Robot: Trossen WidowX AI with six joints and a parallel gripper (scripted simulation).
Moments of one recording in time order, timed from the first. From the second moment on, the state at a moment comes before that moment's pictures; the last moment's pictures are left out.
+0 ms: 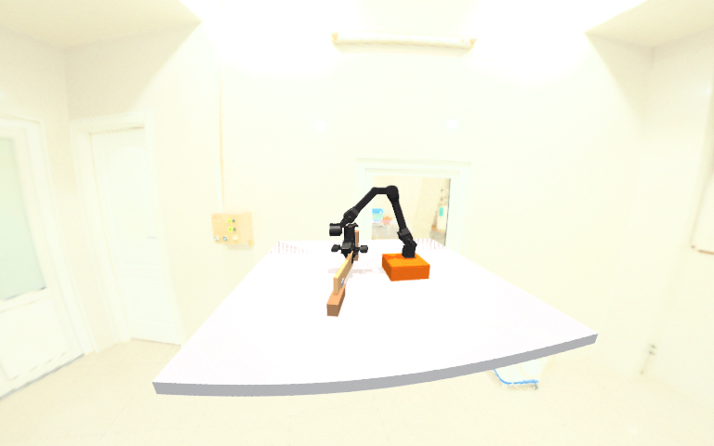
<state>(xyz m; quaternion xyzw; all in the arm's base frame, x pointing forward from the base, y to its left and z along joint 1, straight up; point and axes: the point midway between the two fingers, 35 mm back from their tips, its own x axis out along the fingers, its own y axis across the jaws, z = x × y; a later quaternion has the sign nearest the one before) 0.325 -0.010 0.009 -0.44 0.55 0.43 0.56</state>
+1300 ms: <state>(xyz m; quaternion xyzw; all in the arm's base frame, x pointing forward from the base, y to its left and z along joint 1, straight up) 0.326 -0.010 0.029 -0.44 0.55 0.43 0.56</state>
